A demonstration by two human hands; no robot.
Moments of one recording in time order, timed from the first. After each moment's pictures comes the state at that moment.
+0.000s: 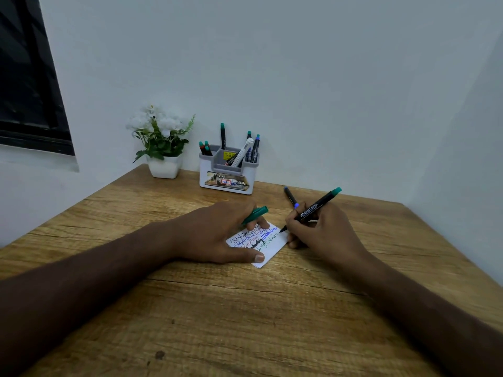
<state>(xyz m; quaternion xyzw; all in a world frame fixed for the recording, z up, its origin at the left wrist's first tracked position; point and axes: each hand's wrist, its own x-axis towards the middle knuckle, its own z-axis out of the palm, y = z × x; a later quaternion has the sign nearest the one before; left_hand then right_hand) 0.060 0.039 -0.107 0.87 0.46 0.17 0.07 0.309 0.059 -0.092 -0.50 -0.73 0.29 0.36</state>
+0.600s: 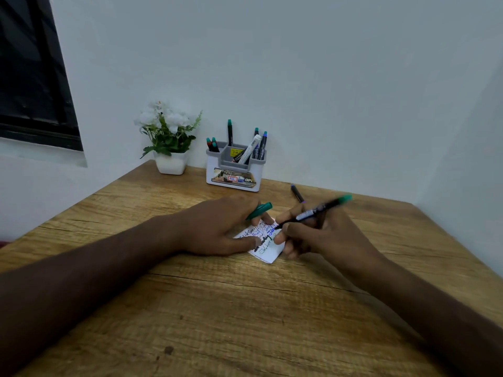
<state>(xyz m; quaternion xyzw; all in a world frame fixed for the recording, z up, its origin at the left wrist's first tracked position) 0.051 0.039 -0.106 0.87 0.45 0.17 0.04 0.304 0.039 -0.089 -0.39 -0.71 0.48 0.35</state>
